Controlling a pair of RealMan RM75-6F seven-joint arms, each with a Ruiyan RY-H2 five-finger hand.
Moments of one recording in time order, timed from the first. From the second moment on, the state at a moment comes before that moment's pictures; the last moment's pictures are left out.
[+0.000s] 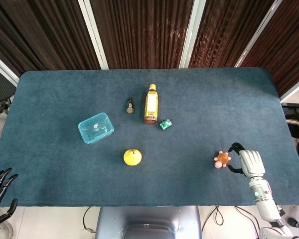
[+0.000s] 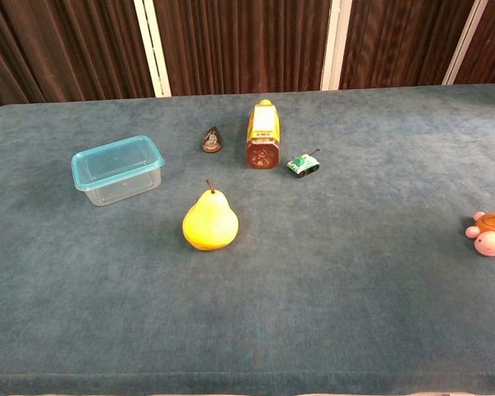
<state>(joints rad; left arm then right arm) 0.06 -1.13 0.09 -1.36 1.78 1.78 -0.19 0.27 -1.53 0.12 -1.11 -1.39 1.15 0.07</state>
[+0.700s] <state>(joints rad) 0.06 -1.13 0.10 -1.35 1.79 1.79 -0.21 0.31 -1.66 0.10 -0.91 -1.43 1.17 0.17</state>
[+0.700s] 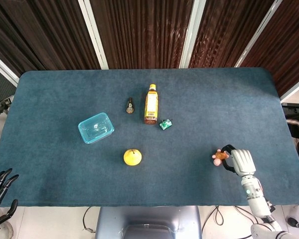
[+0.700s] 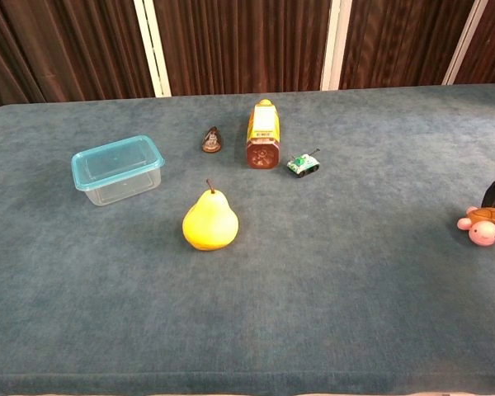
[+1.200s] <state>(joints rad) 0.06 -1.13 0.10 -1.35 1.79 1.78 -0.22 0.29 -1.70 0.09 -0.83 -1.46 1.27 0.18</state>
